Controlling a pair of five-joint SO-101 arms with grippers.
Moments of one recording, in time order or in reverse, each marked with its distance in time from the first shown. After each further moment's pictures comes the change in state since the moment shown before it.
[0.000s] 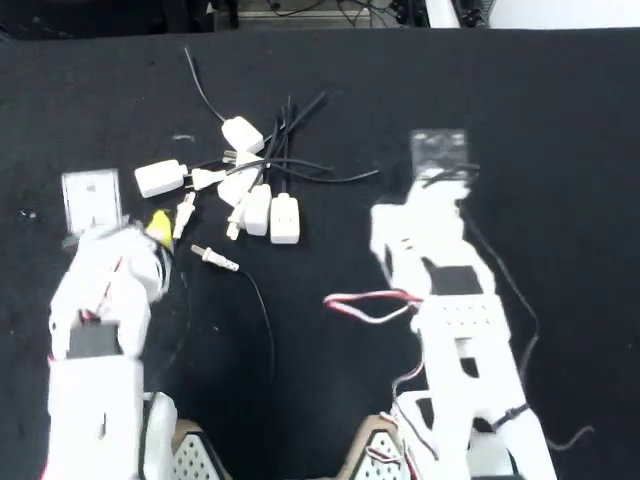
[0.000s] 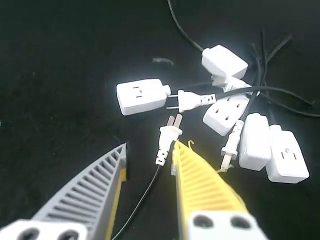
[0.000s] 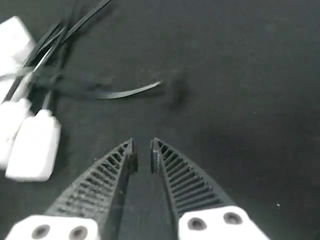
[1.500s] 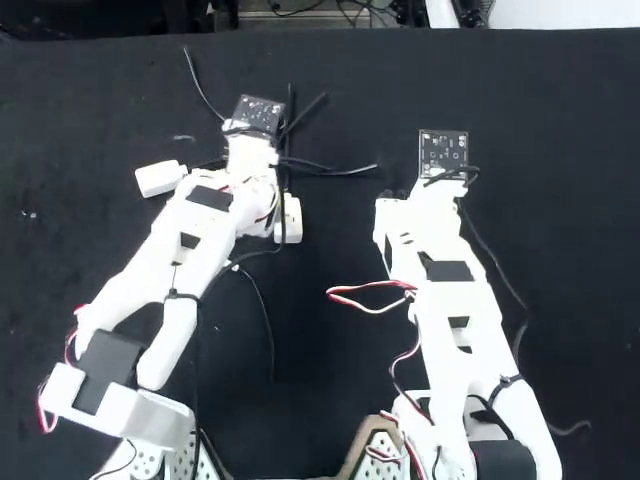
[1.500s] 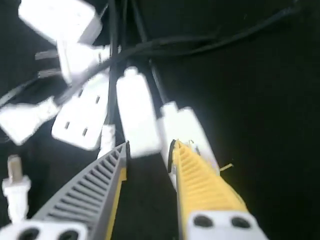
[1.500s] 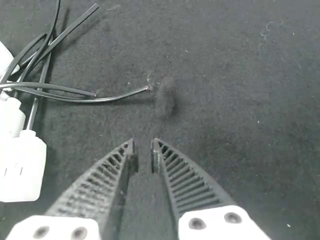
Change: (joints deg) left arm 24.2 65.8 -43.4 -0.6 -0.1; right arm 1.4 9.7 2.1 -13.9 -0.3
